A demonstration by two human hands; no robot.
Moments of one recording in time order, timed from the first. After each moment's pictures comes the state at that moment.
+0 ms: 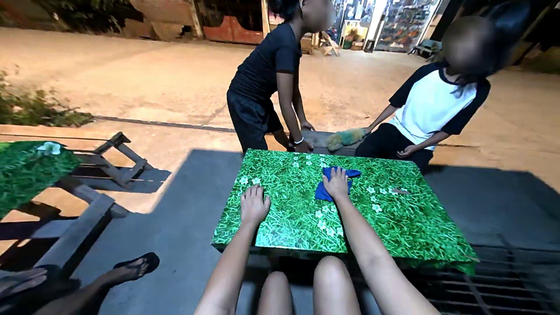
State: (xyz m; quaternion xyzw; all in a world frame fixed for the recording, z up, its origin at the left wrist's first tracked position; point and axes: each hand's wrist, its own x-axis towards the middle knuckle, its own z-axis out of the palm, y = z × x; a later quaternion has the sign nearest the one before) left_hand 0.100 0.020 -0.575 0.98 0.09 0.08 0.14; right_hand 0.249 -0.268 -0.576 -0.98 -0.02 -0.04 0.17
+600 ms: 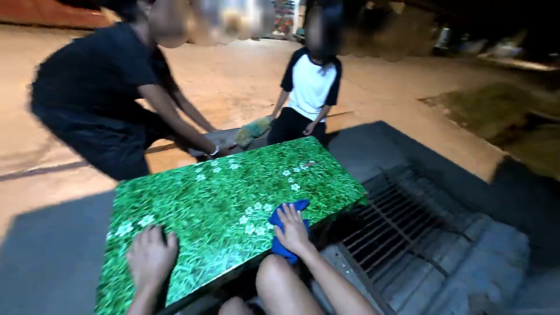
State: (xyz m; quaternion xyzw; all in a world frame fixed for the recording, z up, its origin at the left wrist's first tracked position) left_hand 0.096 0.023 -0.593 0.97 0.02 0.18 0.18; right_hand 0.020 -0.340 -0.588 -0.97 0.01 -0.02 0.26
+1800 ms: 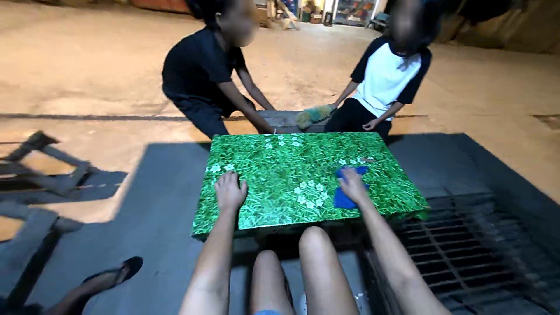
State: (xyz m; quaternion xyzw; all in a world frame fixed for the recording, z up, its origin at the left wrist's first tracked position) left_hand 0.098 0.027 -0.580 0.97 0.07 0.13 0.19; right_hand 0.129 -0.414 -0.583 -0.97 -0.08 -0.09 0.21
